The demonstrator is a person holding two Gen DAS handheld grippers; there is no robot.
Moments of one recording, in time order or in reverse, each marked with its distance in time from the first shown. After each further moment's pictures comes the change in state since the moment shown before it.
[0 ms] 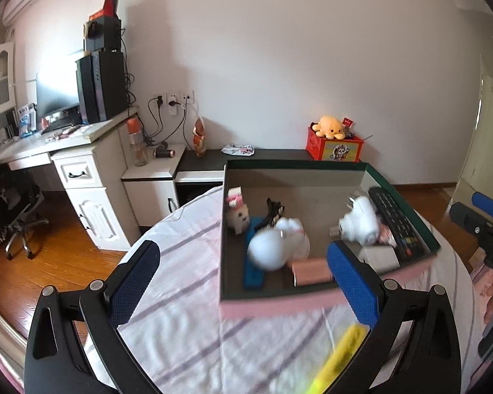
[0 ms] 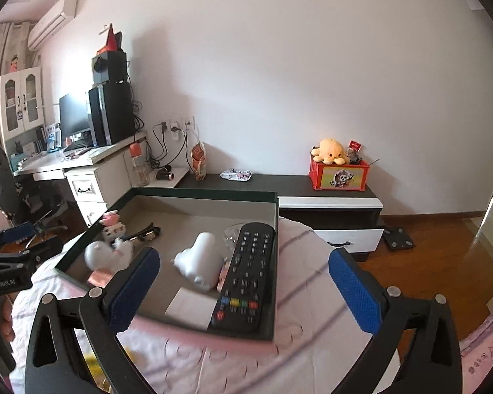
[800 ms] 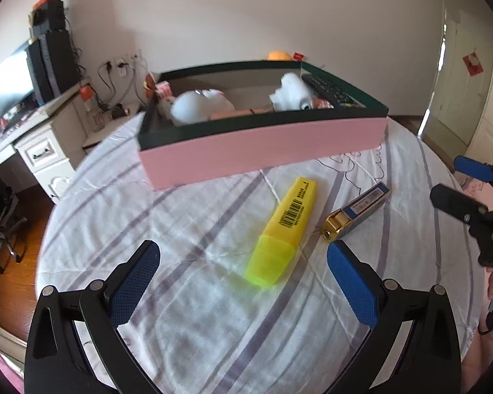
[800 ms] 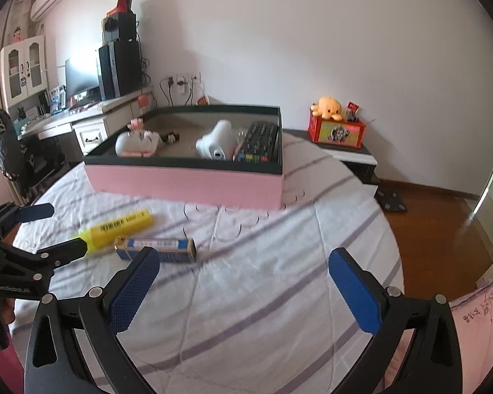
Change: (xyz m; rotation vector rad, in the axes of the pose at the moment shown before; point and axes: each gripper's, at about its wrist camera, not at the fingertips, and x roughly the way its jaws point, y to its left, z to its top) left arm -0.003 -0.045 -0.095 0.158 0.234 -0.159; right arm -0.046 0.014 -0.104 -0.026 0.188 -0.004
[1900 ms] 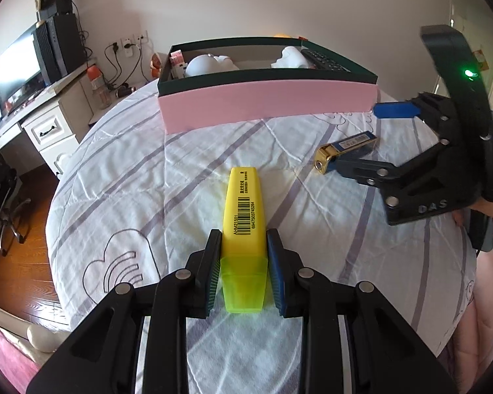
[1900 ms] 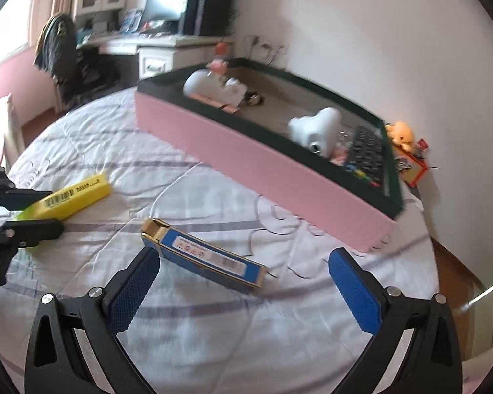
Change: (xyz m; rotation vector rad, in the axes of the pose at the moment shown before) left arm -0.034 -0.002 -0.050 -0.023 0.064 0.027; right arm 0.060 0.063 0.016 -0.417 0.136 0.160
